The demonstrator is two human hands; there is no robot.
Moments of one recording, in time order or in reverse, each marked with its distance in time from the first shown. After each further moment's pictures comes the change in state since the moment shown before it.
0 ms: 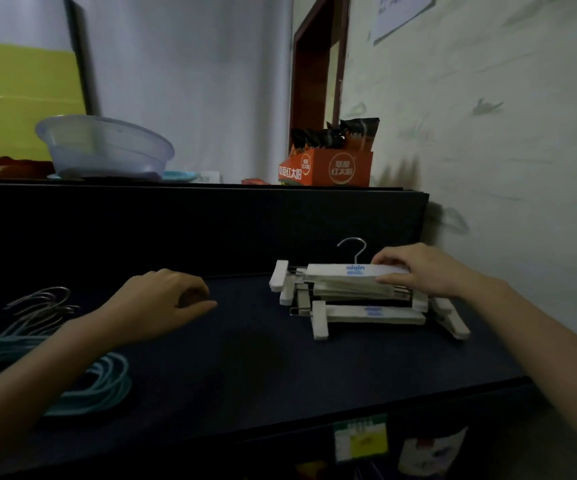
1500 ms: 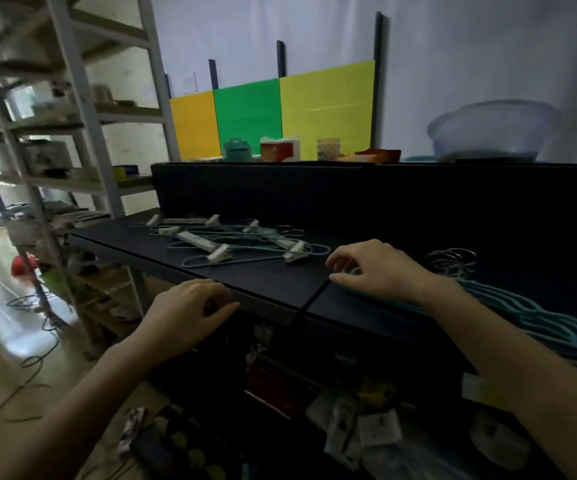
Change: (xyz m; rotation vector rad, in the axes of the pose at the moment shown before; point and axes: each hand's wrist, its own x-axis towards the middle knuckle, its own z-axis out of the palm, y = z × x) left_hand -0.415 -0.231 -0.090 0.133 0.148 -0.676; right_hand 0.006 -0.556 0.071 0.317 -0.127 -0.810
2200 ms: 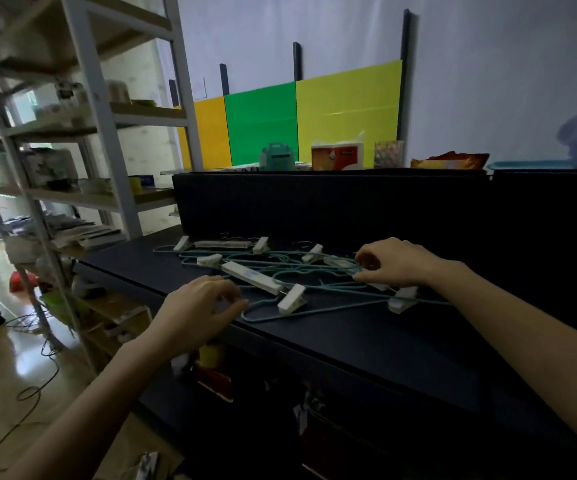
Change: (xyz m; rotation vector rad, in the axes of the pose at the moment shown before) left_hand 0.109 -0.209 0.018 -0.064 0.005 0.009; right_hand 0.243 -0.030 0.058 -0.176 -0.126 0.146
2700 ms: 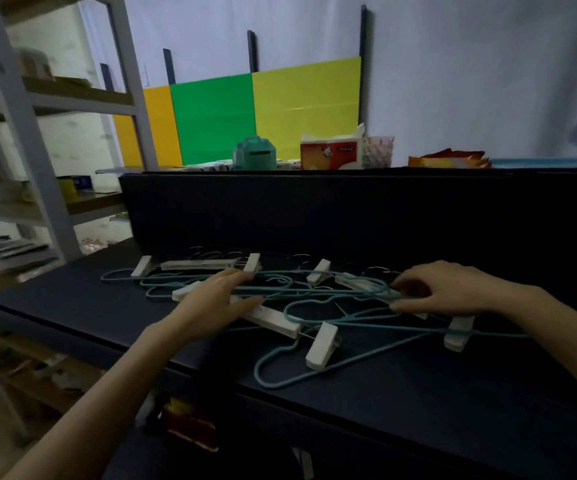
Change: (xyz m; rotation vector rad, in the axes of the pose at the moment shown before) left_hand 0.133 -0.094 0.059 -0.183 -0.203 0.055; right_hand 0.037 0.013 0.014 -0.030 -0.070 0.187
